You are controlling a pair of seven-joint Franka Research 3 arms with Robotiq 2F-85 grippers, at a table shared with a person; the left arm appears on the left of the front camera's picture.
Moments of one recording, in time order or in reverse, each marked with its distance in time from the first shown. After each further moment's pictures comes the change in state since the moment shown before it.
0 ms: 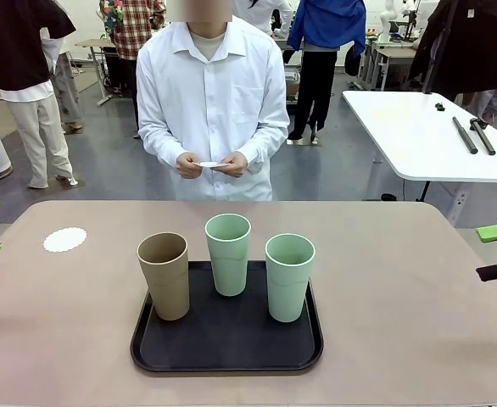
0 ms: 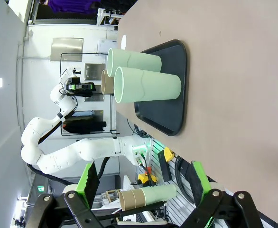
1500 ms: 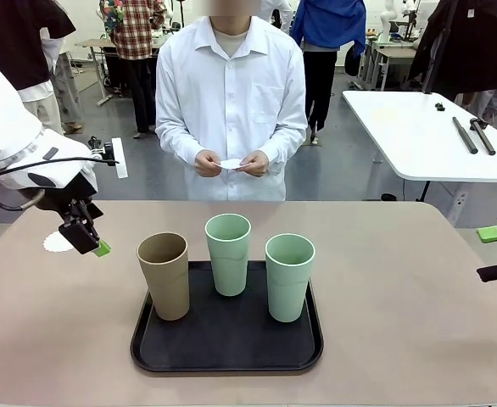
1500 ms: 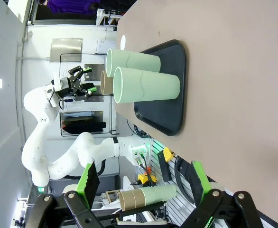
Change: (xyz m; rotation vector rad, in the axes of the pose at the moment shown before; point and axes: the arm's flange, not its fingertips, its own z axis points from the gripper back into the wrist) left arm 0.000 -0.138 -0.221 1.037 0.400 -1.232; right arm 0.000 -0.001 0.000 -0.003 -0.002 -0.003
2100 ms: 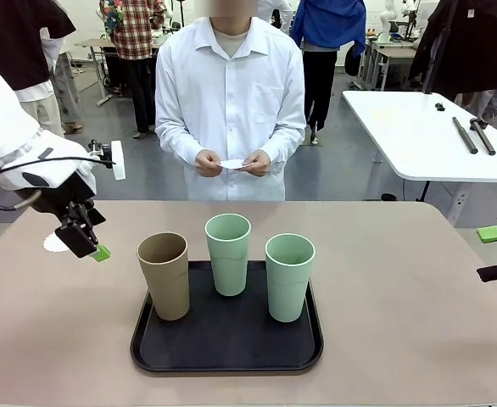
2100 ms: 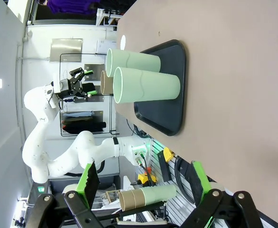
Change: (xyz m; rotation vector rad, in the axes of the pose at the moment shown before) left arm -0.004 0.001 0.001 -0.083 -0.046 -0.027; right arm 0.000 0.000 0.000 0.000 0.000 0.000
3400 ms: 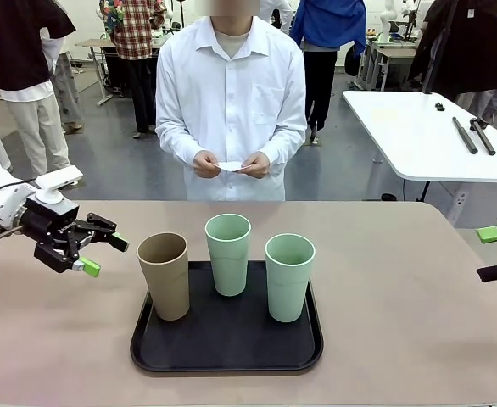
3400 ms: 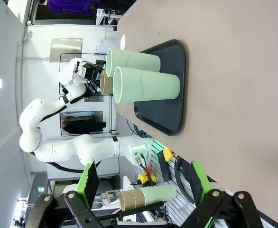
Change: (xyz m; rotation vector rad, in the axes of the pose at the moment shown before) left arm -0.102 0.091 -0.127 -0.623 -0.755 -0.225; right arm 0.000 0.000 0.000 0.000 0.001 0.000
